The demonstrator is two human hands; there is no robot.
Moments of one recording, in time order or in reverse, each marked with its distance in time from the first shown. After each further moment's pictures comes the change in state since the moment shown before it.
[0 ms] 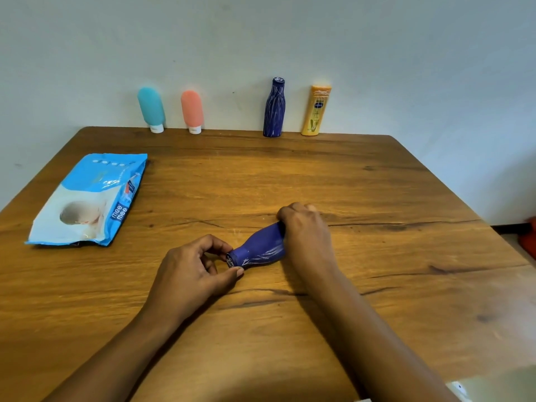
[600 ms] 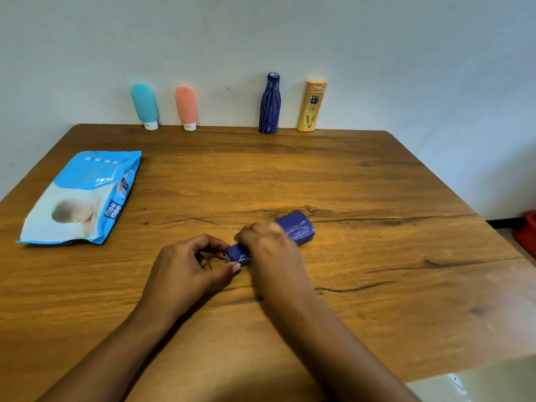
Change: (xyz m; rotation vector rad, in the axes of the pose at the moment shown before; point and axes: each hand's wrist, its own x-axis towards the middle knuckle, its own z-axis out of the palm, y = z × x) left_hand -0.001 0.000 0.000 -0.029 0.010 0.044; right_hand -0.029 -0.033 0.007 0.148 -0.023 -0.192
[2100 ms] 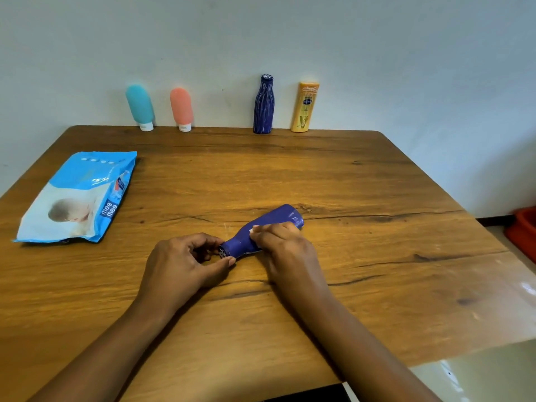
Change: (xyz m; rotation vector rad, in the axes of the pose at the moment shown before) left_hand -0.001 0.000 0.001 0.125 0.073 0.034; right_hand -0.020 0.039 0.009 0.113 0.173 -0.021
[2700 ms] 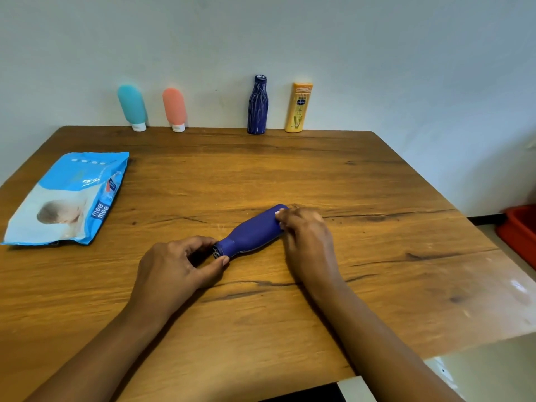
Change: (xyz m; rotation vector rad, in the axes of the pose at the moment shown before) left_hand -0.002 0.003 0.002 0.117 0.030 0.062; right_hand 0.010 0.032 -0.013 -0.030 0.122 0.166
